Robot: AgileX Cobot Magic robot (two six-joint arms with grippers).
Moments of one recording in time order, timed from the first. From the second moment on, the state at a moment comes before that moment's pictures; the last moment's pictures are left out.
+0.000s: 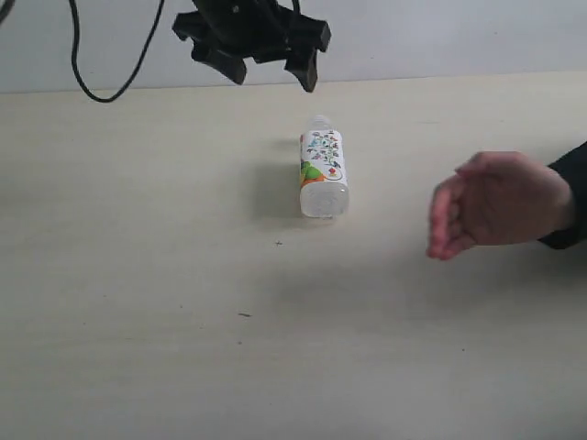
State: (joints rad) left arm -0.59 2.19 -2.06 -0.09 1.05 -0.12; right arm 0.29 0.00 0.00 -0.26 0.32 0.37
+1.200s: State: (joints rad) left arm -0.68 2.44 -2.07 -0.06 0.77 -0.34; right arm 0.29 0.00 0.00 -0.26 0.32 0.37
